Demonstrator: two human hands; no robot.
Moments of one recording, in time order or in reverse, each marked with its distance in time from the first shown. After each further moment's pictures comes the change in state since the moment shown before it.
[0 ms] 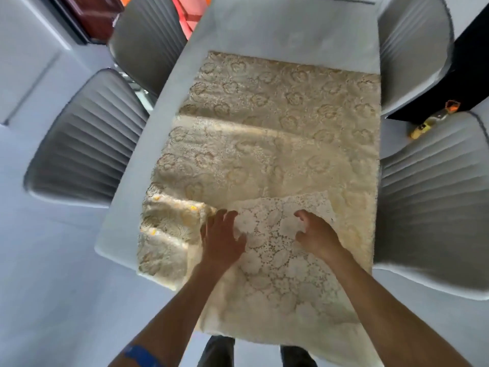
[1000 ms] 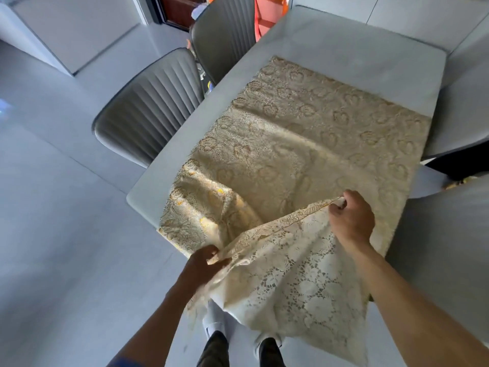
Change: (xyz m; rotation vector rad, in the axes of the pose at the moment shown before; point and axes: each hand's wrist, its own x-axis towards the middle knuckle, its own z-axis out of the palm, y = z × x) left_hand -0.101 -0.089 0.036 -0.602 -0.102 -0.388; right_hand -0.003 -0.031 -0.054 0.053 0.653 -0.134
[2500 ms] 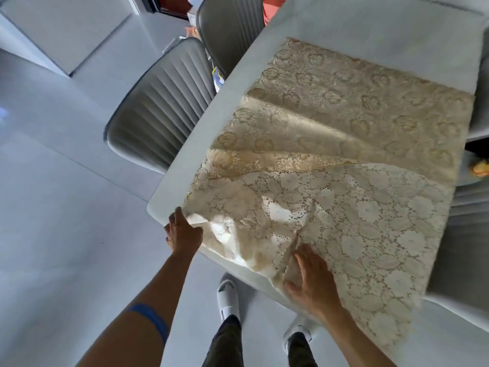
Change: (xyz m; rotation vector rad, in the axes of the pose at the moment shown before) left_hand 0.101 -0.023 -0.106 0.125 0.416 -0.245; right_hand -0.152 -0.031 0.121 -0.311 -0.719 -0.175
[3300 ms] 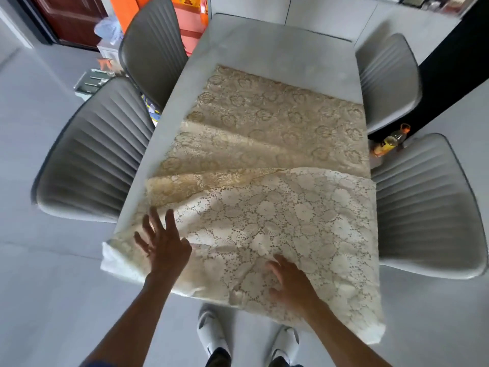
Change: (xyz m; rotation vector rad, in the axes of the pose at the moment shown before) left_hand 0.014 0.062 -0.029 0.382 -0.027 0.592; right_hand -0.007 -0.036 -0.022 0.140 -0.052 0.143
